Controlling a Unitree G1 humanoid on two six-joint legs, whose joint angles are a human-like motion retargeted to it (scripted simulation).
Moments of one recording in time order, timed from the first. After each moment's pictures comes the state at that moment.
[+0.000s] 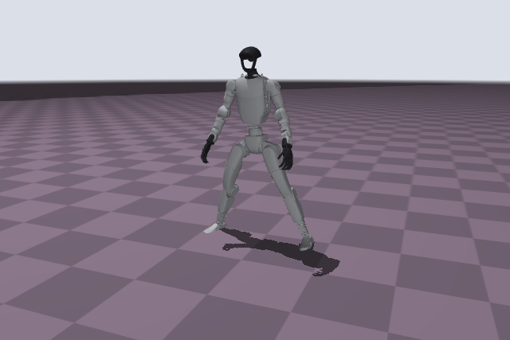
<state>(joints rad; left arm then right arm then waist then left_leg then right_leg) -0.23 0.46 -0.15 1.41 -0.04 -0.31 0.06 -0.20 -0.32 0.12 1.36 -0.02 -0.20 -0.02 0.02 -0.08 0.06 0.12 0.32 0.25 -0.04 -0.14 -0.10 -0.02 -0.46 -0.07 0.00 -0.06 0.22</state>
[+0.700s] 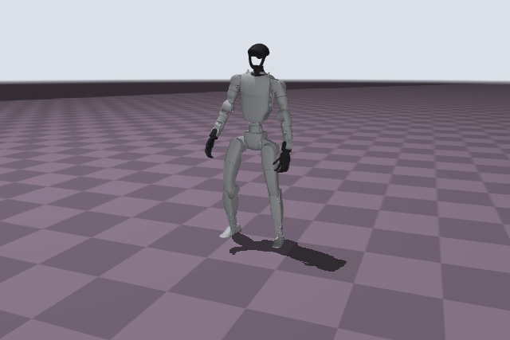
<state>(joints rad) -0.18 0.39 -0.28 1.44 0.15 -0.25 -0.17 -0.14 -0.25 0.13 1.28 0.18 -0.22 0.10 0.04 -0.08 0.06 0.07 0.14 0.25 -0.05 -0.21 -0.08 -0.22 -0.12 -0.05 0.44 -0.22 0.12</state>
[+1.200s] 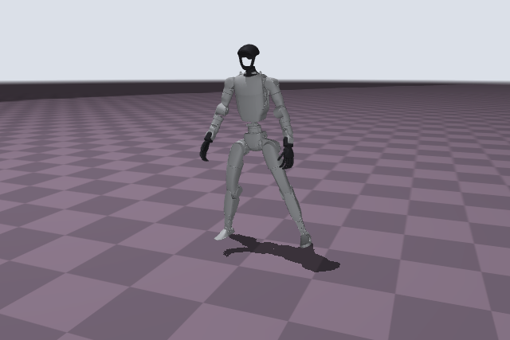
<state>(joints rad) -0.14 0.42 -0.10 1.42 0.16 -0.29 -0.08 -0.26 -0.32 0.16 1.38 0.16 -0.24 0.10 0.03 -0.10 0.08 0.09 0.31 0.38 0.05 -0.14 0.00 -0.08 -0.30 0.06 0.06 -0.10 0.24</state>
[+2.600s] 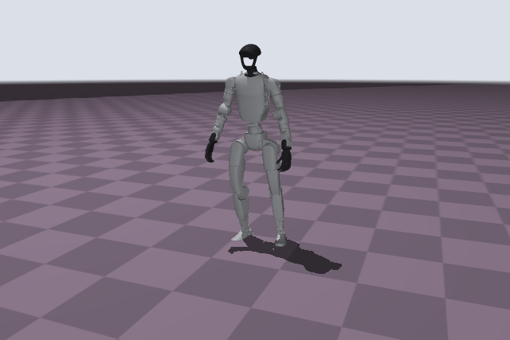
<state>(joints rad) -0.17 0.37 -0.11 1.41 0.04 -0.18 -0.12 -0.16 -0.27 0.09 1.35 0.10 -0.17 0.06 0.02 -0.07 0.03 0.07 0.06 0.38 -0.04 -0.22 -0.08 -0.14 -0.08 -0.14 0.23 -0.26 0.10</state>
